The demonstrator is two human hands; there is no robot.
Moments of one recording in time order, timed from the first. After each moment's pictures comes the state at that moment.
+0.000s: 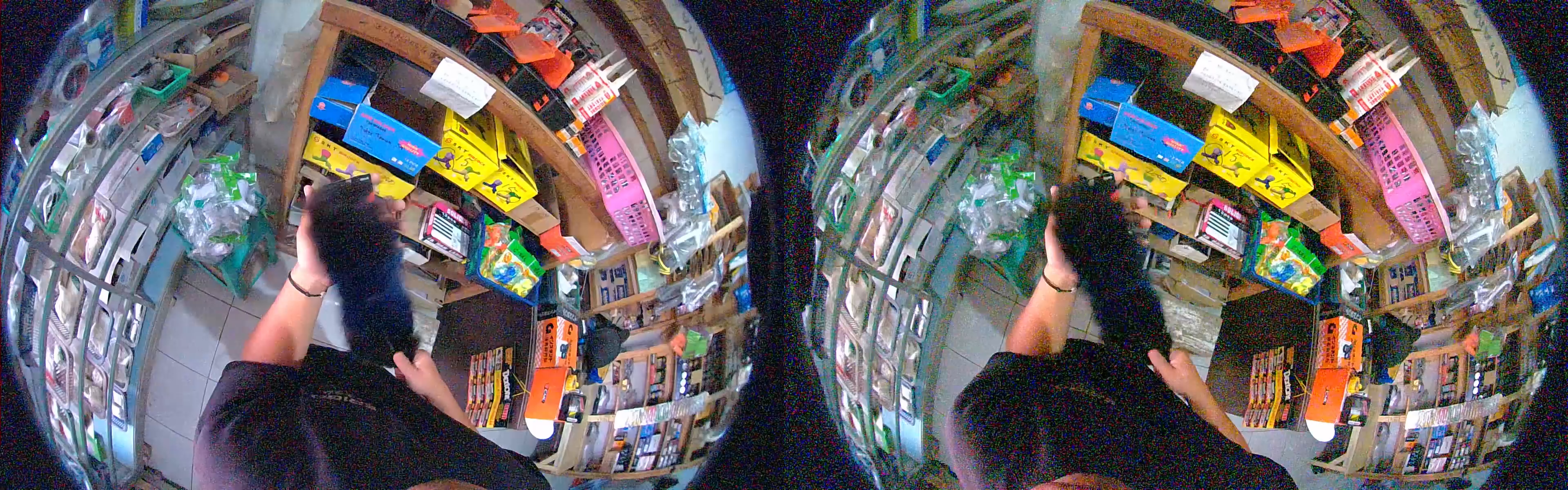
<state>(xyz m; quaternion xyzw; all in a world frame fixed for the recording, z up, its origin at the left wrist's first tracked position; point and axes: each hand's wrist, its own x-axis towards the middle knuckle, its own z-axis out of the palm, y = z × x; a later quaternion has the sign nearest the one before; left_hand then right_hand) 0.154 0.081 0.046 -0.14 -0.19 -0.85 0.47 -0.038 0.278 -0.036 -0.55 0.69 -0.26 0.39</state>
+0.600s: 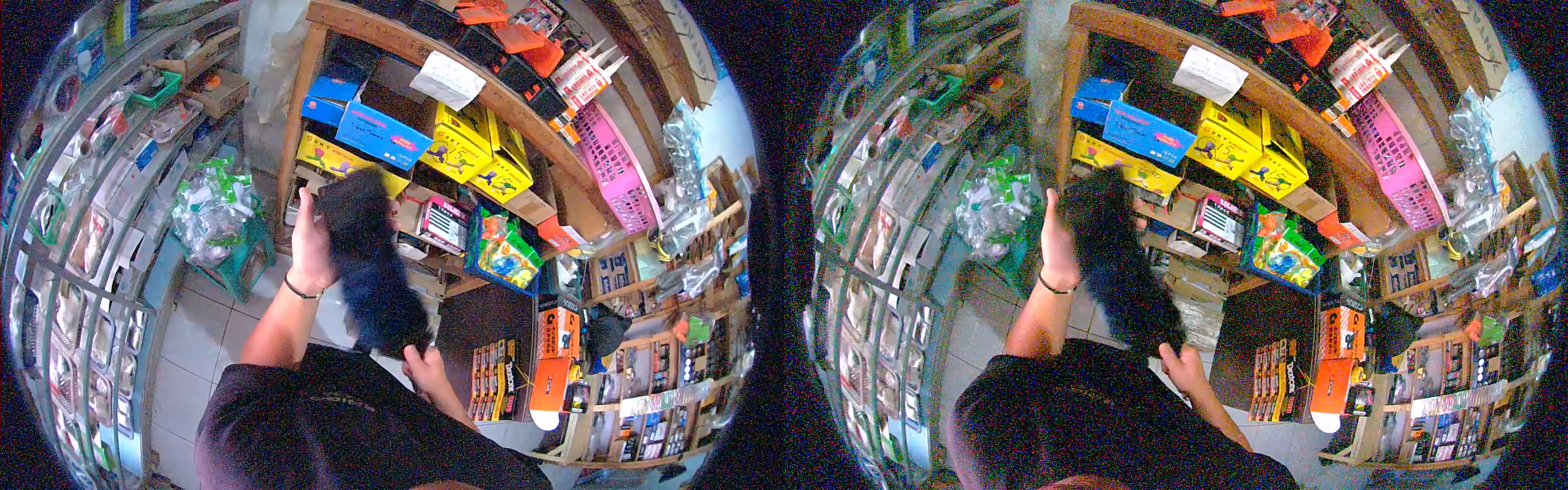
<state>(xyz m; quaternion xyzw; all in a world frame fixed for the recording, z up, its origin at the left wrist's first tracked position) 0.156 0.085 0.052 -0.11 -0.19 -0.86 0.46 -0.034 0.287 -0.020 -0.48 0.71 -0.28 0.43</state>
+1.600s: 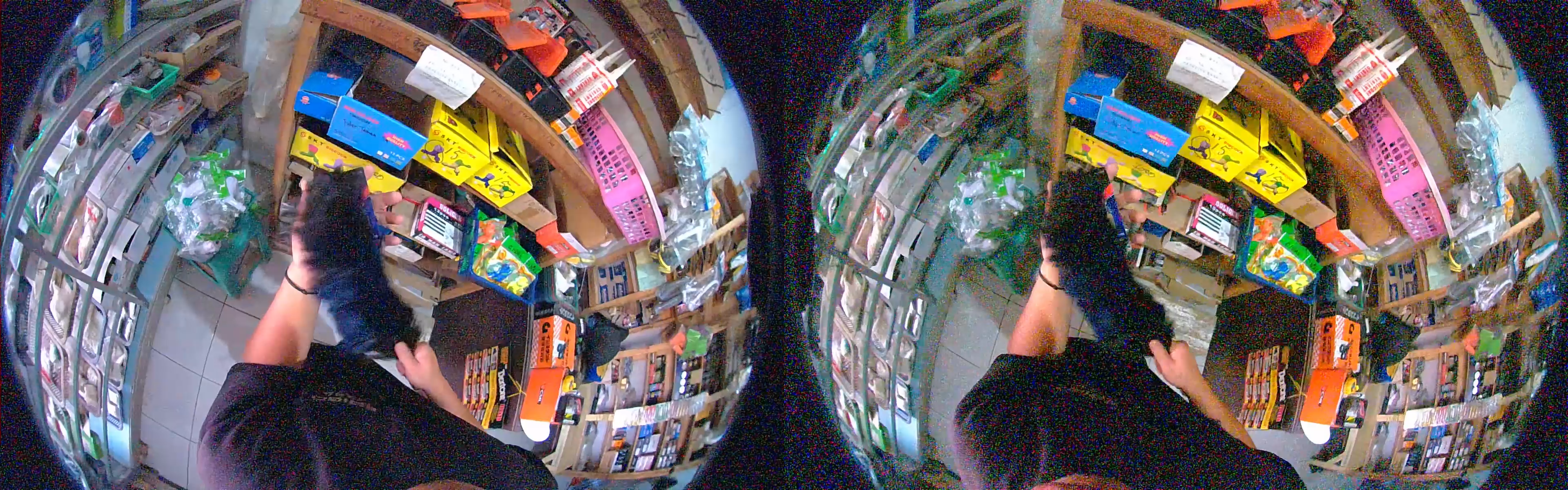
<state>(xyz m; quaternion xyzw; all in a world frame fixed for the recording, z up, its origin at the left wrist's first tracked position) 0.118 0.061 0.030 -0.28 -0.22 -0.85 0.40 -0.067 0.268 -0.030 -0.52 0.71 -0.23 0.41</state>
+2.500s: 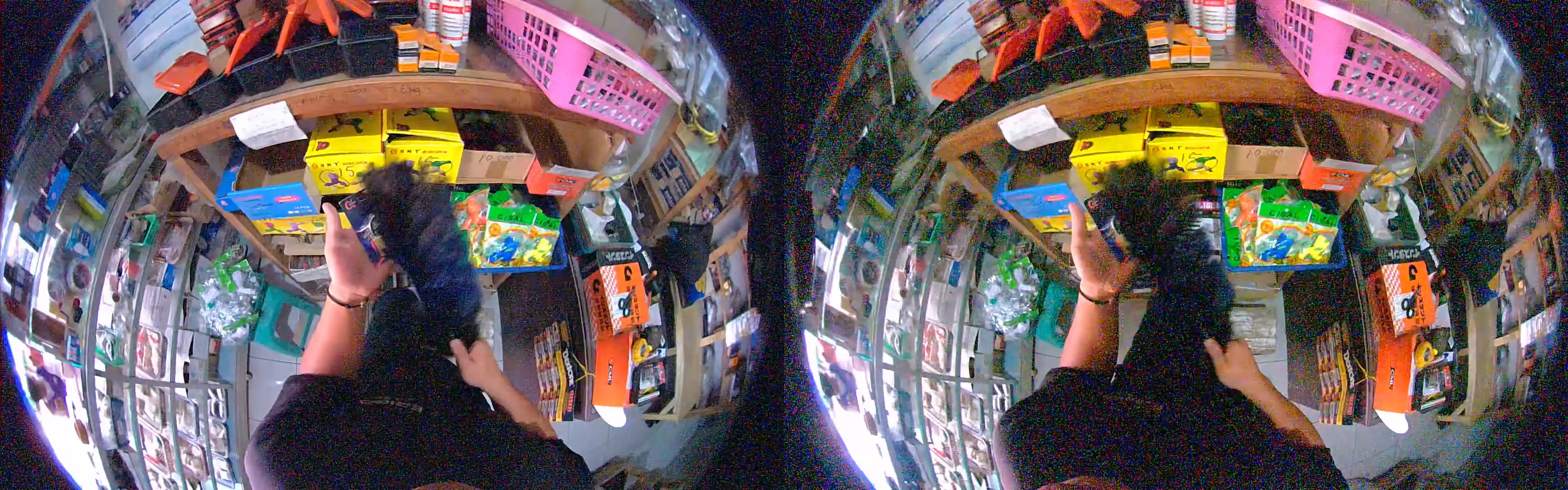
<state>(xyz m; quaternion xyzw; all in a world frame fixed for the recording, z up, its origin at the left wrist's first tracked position) -0.106 0.073 0.106 -0.02 -0.09 -0.90 0.42 -0.234 0.279 -0.006 -0.48 0.75 -0.31 0.33</state>
